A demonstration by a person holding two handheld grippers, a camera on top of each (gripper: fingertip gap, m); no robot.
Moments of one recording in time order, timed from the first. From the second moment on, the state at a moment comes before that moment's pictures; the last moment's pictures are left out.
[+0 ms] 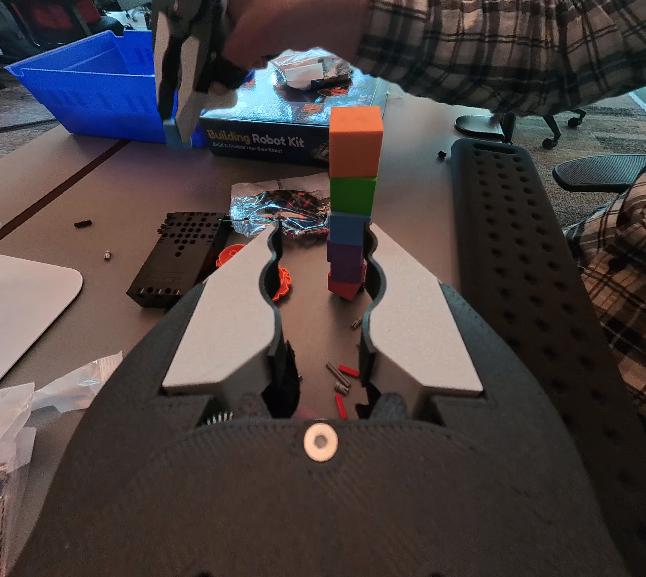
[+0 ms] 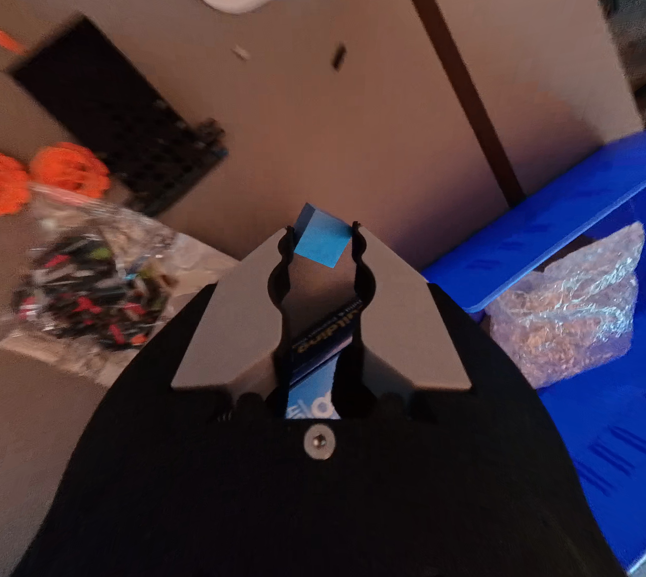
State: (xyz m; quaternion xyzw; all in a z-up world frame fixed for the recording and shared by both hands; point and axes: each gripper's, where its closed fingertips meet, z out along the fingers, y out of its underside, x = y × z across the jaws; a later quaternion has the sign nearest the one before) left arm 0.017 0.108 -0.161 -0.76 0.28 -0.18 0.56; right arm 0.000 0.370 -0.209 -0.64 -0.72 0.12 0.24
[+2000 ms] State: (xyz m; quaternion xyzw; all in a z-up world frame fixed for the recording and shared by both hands) left arm 0.022 0.114 -0.161 -0.76 0.28 -0.19 0.56; right arm 0.037 0.112 -0.095 -0.33 -0.70 0.51 0.36
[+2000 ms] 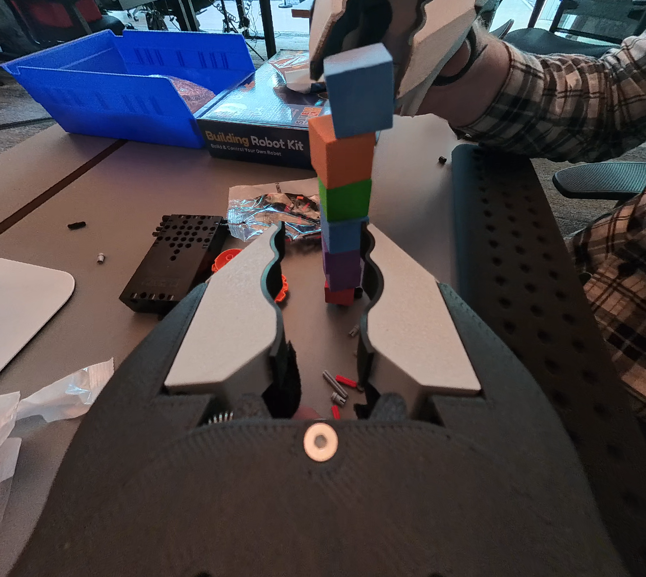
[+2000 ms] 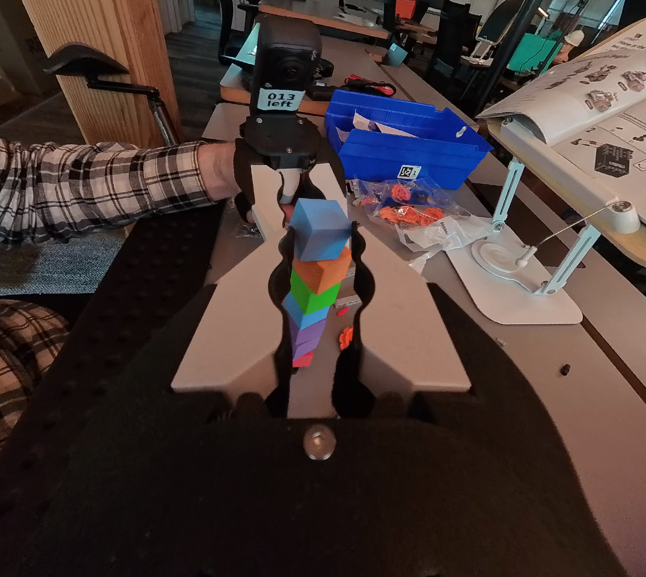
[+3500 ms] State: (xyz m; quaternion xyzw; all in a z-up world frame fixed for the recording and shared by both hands) left arm 0.032 0.117 -0.173 -0.76 0.29 -0.20 0.54; right arm 0.036 0.124 -0.092 -0.36 -0.68 0.53 0.35
